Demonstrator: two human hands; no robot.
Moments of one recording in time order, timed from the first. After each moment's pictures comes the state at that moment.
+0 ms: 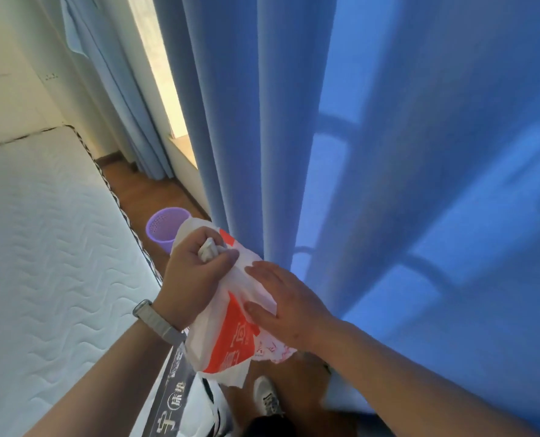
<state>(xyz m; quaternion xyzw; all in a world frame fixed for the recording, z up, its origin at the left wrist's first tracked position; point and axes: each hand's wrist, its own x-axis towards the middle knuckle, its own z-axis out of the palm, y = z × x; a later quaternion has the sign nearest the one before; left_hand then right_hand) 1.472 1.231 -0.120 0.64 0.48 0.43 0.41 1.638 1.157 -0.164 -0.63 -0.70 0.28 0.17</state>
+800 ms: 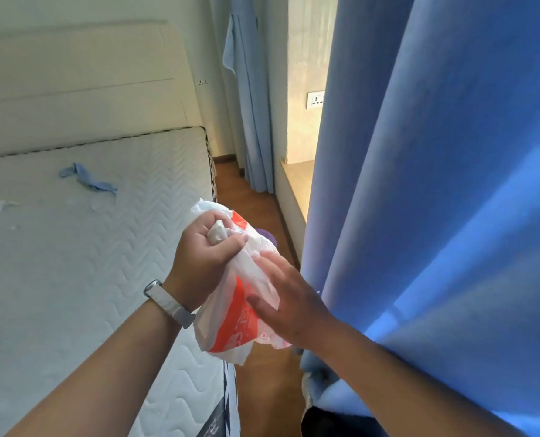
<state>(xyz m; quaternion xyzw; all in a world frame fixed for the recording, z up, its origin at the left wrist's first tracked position) 1.395 1.468 -0.095 0.55 0.54 0.53 0.35 1.562 1.468 -0.188 -0.44 -0.80 0.29 0.27</state>
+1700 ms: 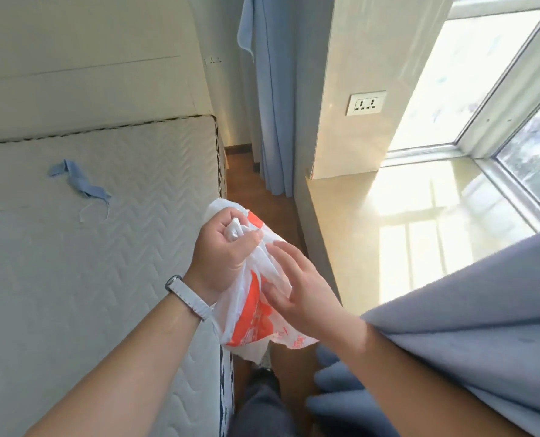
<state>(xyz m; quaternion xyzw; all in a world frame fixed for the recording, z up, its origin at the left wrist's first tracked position) 1.347 1.768 -0.137 0.49 0.61 0.52 0.35 1.510 1.771 -0.218 -0.43 -0.81 0.32 0.24</state>
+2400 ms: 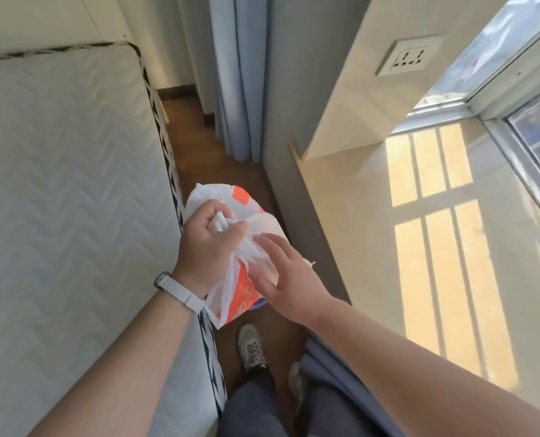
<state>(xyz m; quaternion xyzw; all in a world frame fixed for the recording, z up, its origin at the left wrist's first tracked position) 1.229 2.022 -0.290 0.47 0.62 0.47 0.42 1.394 1.992 -0.344 -0.54 -0.74 0.36 0.18</state>
